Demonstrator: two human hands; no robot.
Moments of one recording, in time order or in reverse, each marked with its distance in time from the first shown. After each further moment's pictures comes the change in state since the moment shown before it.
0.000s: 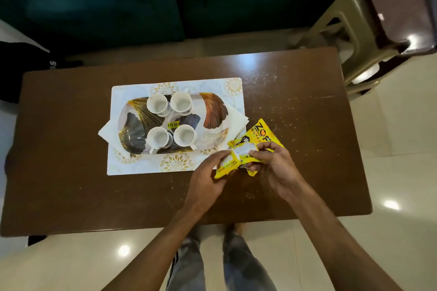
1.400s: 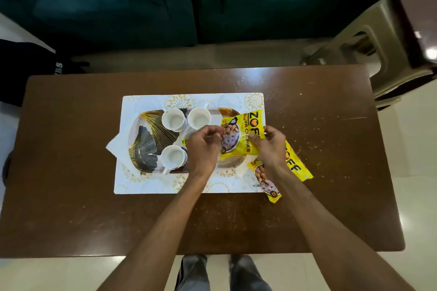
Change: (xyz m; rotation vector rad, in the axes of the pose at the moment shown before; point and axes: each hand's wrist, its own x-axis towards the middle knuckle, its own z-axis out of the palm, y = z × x) left_hand 0.123 -0.002 -0.055 -0.211 0.284 -0.378; right_hand 0.113 0.000 0.076 -0.413 0.246 -0.283
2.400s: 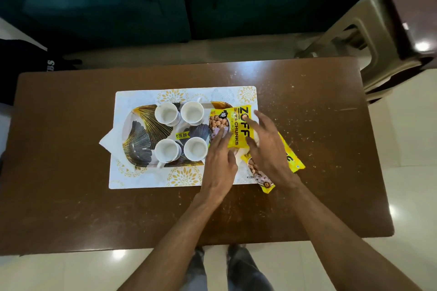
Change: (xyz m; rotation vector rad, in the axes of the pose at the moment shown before) left_hand -0.048 -0.031 0.037 0.433 -0.173 0.306; right_hand -0.010 0.014 -0.029 -0.895 -0.077 -0.668
